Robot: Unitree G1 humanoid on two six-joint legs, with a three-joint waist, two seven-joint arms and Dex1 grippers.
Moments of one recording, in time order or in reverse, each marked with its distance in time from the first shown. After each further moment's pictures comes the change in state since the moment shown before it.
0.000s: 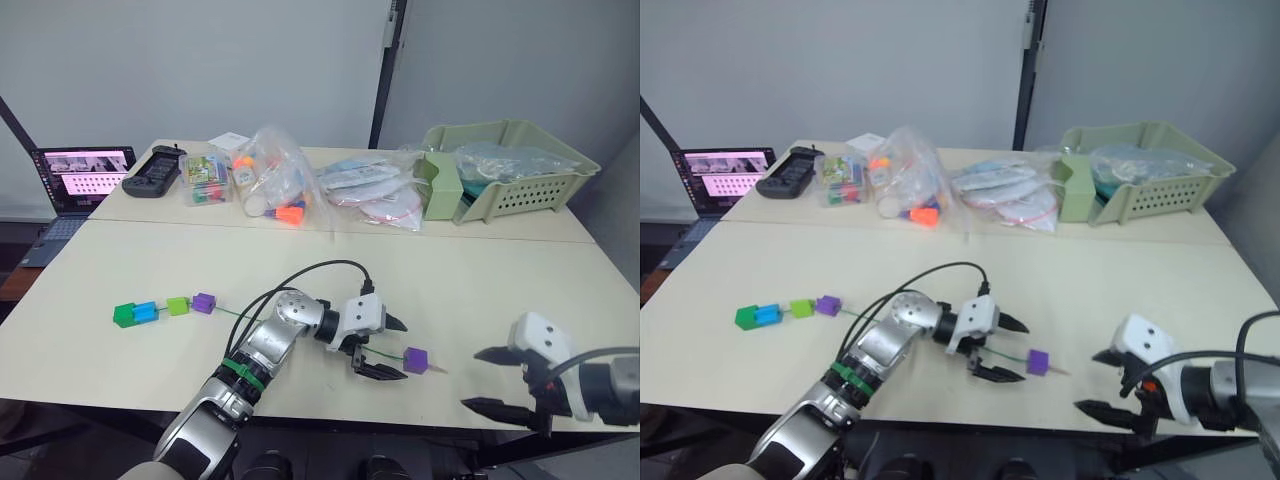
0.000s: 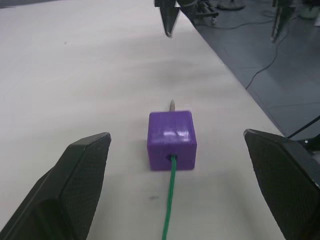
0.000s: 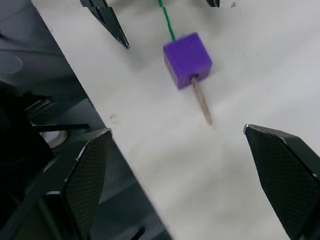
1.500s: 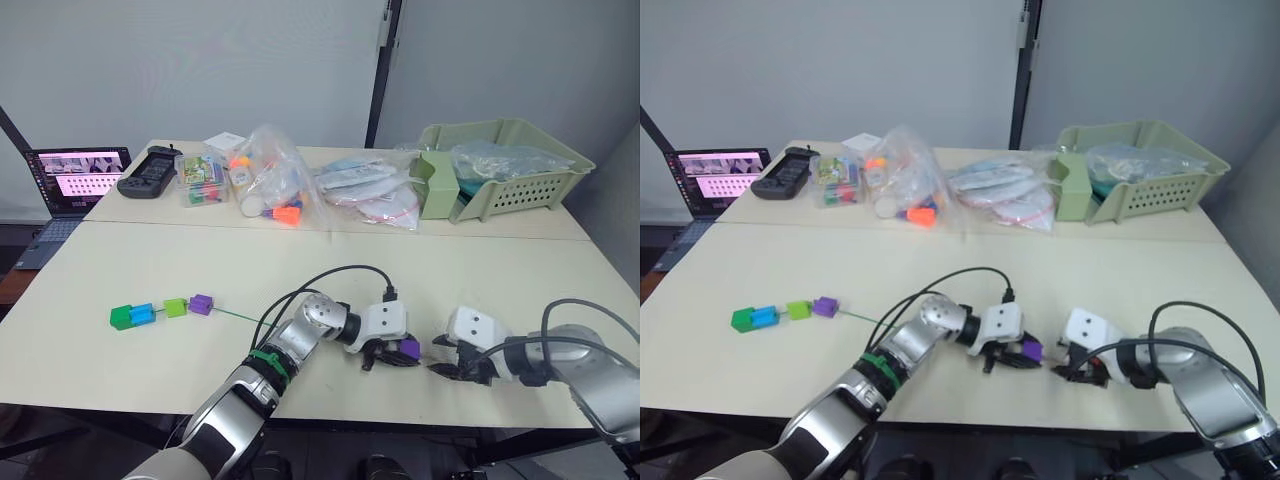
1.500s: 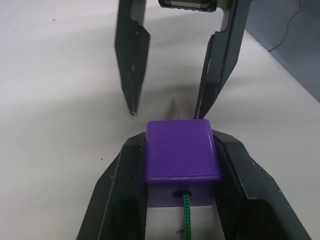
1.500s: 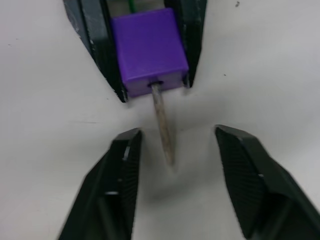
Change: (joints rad) left arm -0.079 -0.105 -0.014 0.244 0.109 -0.107 0.098; right arm -0.463 -0.020 0.599 0.426 -0.271 -0.390 -0.087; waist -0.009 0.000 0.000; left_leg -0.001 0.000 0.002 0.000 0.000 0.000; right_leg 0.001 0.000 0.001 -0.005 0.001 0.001
